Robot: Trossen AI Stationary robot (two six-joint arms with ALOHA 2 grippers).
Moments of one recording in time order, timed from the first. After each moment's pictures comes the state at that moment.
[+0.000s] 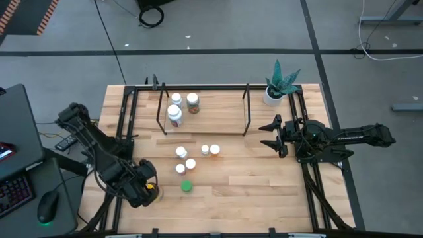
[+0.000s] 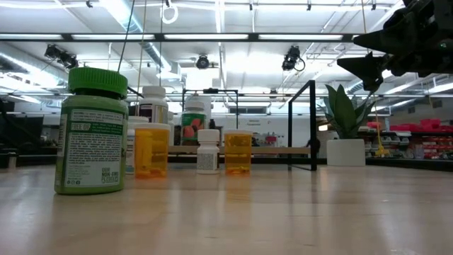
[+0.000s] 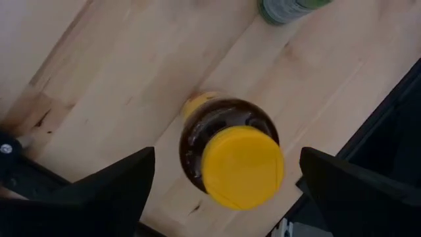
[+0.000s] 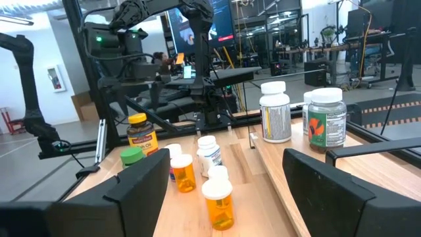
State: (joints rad) left arm -0.84 1.35 1.14 -1.14 -0.14 -1.51; right arm -0.04 0.29 0.01 0.37 -0.02 0.16
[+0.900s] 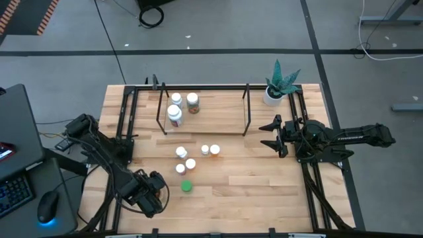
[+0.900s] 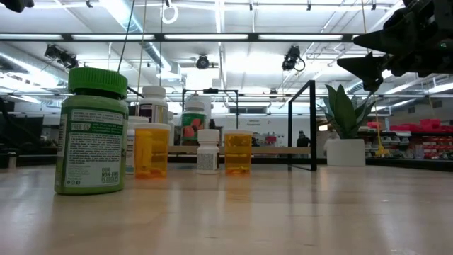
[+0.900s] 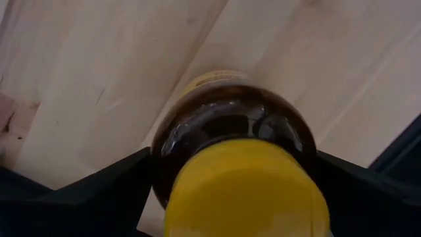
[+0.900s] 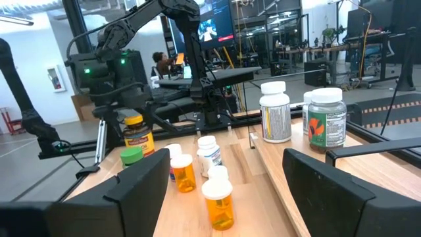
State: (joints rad) left arm -0.83 1.57 1.14 -1.05 -0.05 -1.38; right arm -0.04 0.29 0.01 0.37 -0.02 0.16
